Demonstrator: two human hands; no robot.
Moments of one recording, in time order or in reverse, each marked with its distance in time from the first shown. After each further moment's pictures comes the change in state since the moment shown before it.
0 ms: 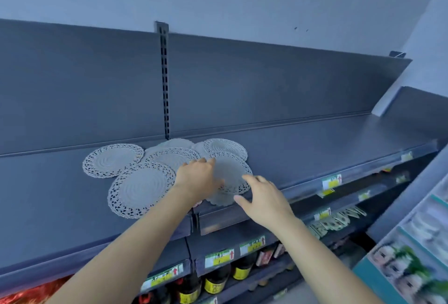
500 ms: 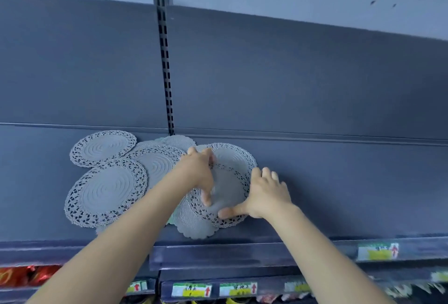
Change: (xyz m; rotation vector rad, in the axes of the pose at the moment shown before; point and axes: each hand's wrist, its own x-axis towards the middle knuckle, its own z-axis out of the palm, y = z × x) left_hand 0.104 0.034 -0.007 -0.180 -0.309 -0.483; right_hand 0.151 0.066 0.001 -0.164 -0.278 -0.152
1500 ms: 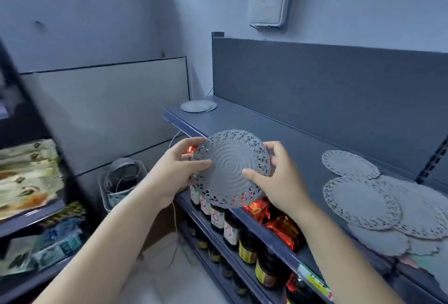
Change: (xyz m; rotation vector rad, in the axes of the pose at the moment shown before) left_hand -0.372 -0.303 0.041 -1.386 1.032 -0.314; right_hand -0.180 -0.335 0.018 0.939 -0.137 -1.079
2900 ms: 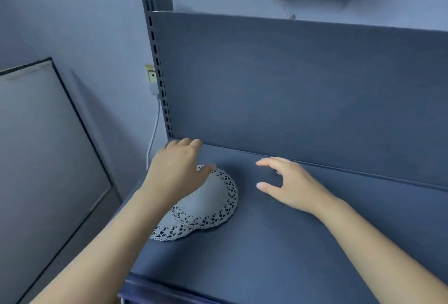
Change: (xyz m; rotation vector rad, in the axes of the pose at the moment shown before) left_hand 0.615 -0.024 -0.106 1.266 -0.346 0.755; right_hand 0.452 0.125 0.146 -0.572 0.058 0.454
